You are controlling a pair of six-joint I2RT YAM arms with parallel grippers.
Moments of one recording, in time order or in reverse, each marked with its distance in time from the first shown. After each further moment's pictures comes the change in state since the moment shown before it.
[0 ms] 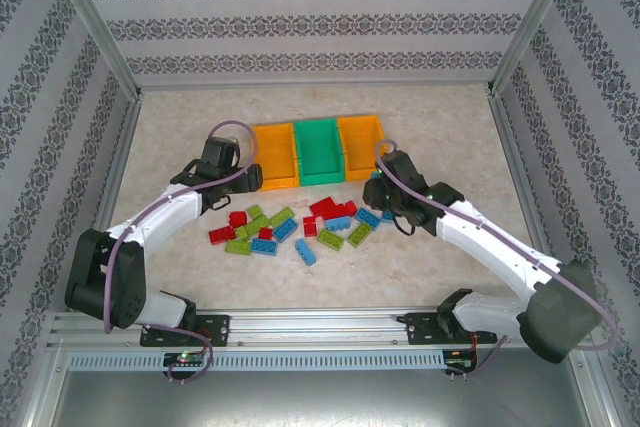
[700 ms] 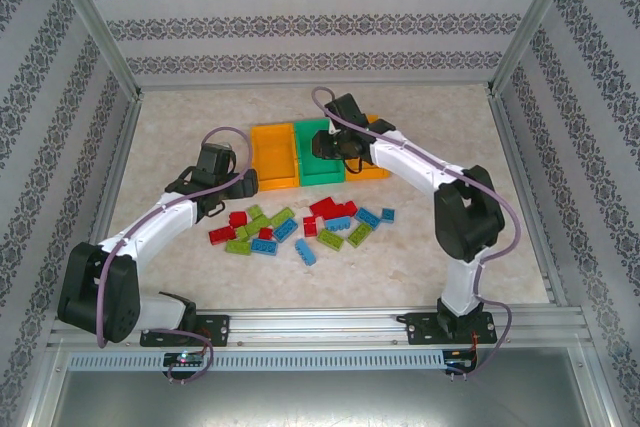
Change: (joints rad) left arm 0.000 -0.070 -0.052 -0.039 -0.064 -0.018; right arm -0.040 0.682 0.620 0.037 -0.209 -0.169
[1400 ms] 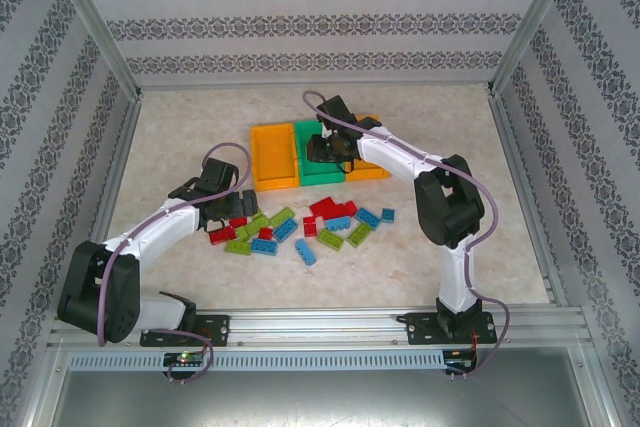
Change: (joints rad) left arm -0.013 0.000 -0.074 -0.120 0.053 -0.097; right arm 0.000 0.129 0.093 -0.047 -0.031 0.004
